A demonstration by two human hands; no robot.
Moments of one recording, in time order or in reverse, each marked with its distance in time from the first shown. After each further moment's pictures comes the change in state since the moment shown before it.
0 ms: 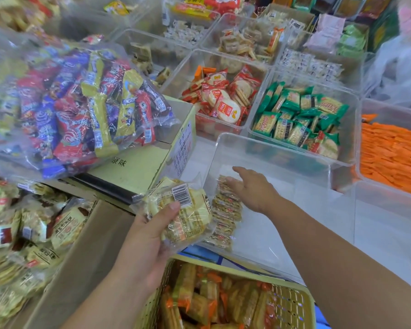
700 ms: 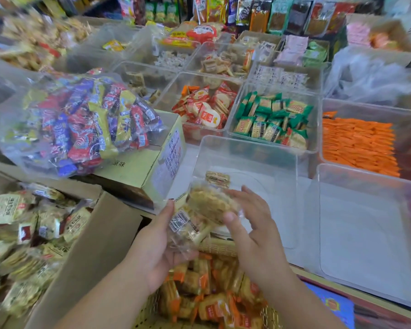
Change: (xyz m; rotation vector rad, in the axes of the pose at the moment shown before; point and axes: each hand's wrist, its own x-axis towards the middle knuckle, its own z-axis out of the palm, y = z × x) left_hand -0.061 -0.027 0.021 0.299 0.041 -0.146; right_hand -0.224 -0.045 0.004 0.662 0.500 -0.326
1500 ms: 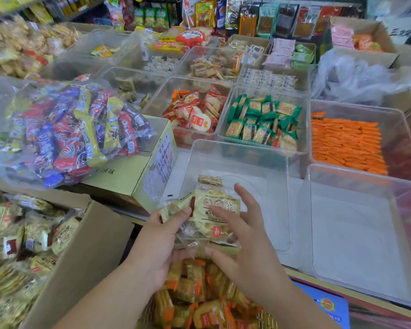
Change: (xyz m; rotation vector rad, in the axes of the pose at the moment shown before) left_hand 0.009 0.001 0.025 0.131 0.018 0.158; right_hand -0.014 0.019 -0.010 -0.180 -0.134 -0.094
